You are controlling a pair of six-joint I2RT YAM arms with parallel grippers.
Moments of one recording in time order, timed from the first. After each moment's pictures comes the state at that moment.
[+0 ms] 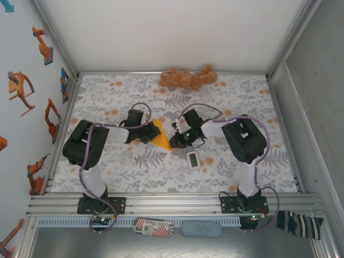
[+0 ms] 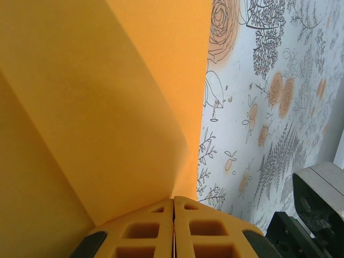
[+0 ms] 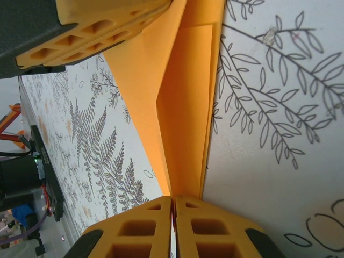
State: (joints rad) left arm -0.48 1.85 0.82 0.16 0.50 -0.96; right arm 0.59 1.99 1.06 -0.19 -0.82 0.37
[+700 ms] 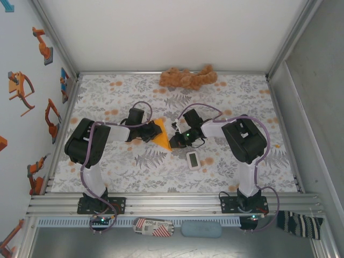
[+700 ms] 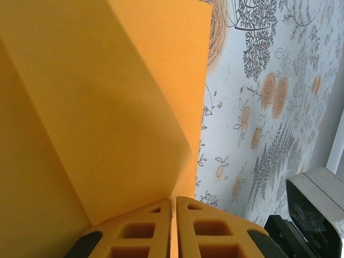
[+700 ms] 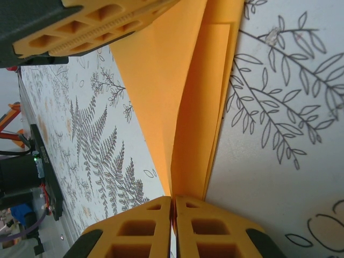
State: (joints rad) left arm -0.48 1.88 0.85 0.16 0.53 -0.95; right arm 0.59 1.99 1.06 -0.19 -0.82 0.36
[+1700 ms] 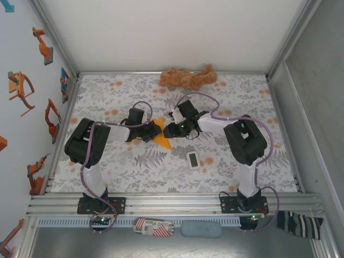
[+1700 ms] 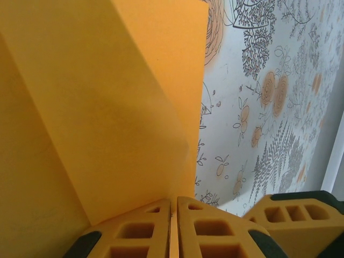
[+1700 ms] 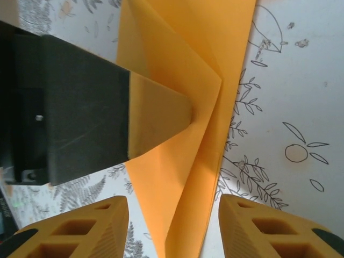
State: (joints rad) left arm -0.48 1.88 0.85 0.16 0.53 -0.93; right arm 0.63 1.98 1.24 -0.29 -0.57 0.37
